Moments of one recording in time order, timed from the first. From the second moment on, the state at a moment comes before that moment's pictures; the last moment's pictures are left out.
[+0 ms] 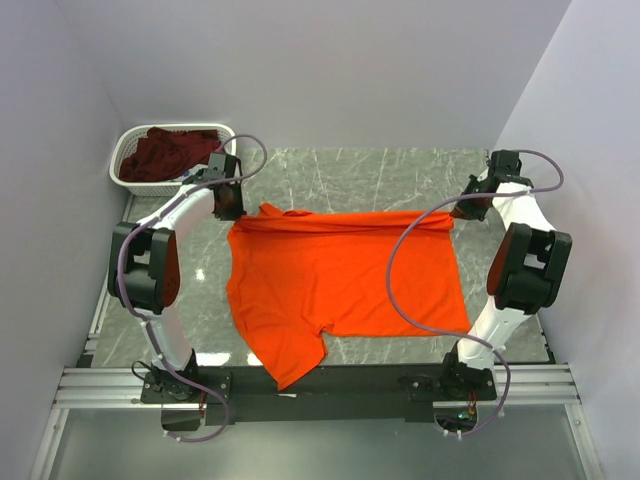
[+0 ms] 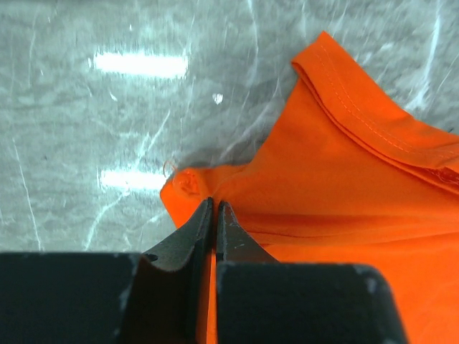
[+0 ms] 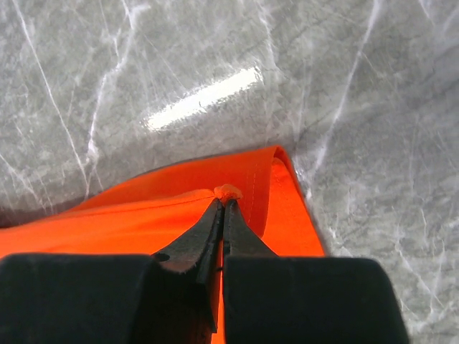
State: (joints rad) left arm -0.20 1.84 1.39 -0.52 -0.09 -0.29; right arm -0.27 1.83 1.42 -0.61 -0.22 0.32
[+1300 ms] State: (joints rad) left arm -0.22 1.74 1.19 -0.49 -0.08 -0.40; right arm -0.28 1.75 1.12 -0.47 -0.19 0.39
